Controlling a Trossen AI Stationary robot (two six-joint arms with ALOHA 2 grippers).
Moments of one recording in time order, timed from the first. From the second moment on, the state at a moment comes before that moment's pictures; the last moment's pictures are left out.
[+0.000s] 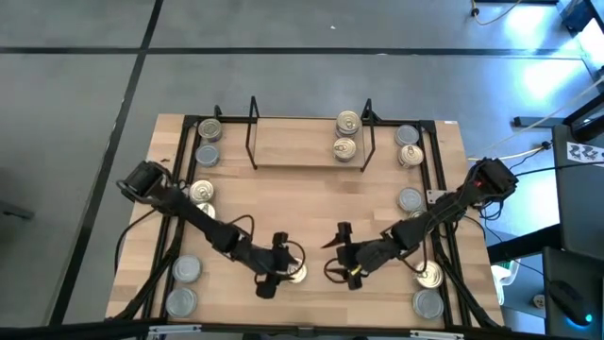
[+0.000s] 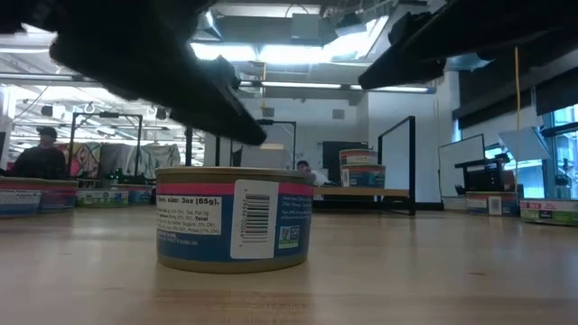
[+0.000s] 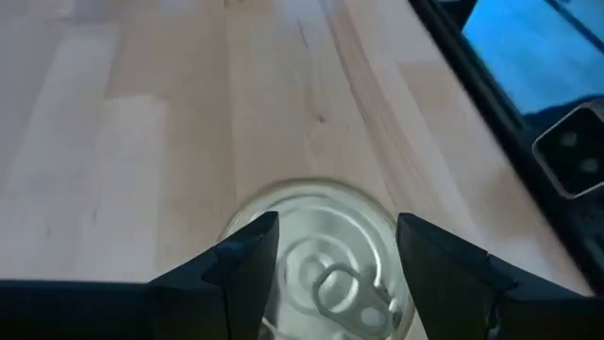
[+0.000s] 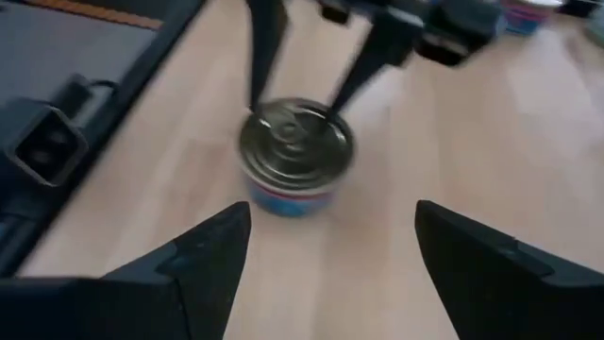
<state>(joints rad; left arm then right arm) -0.51 1.80 0.90 0.23 -0.25 -0.25 0.56 1.62 0.87 0.15 0.34 0.15</state>
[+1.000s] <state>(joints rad) -0.37 1.95 0.75 0.66 -0.24 -0.35 0.61 1.91 1.00 0.21 0.52 -0.45</state>
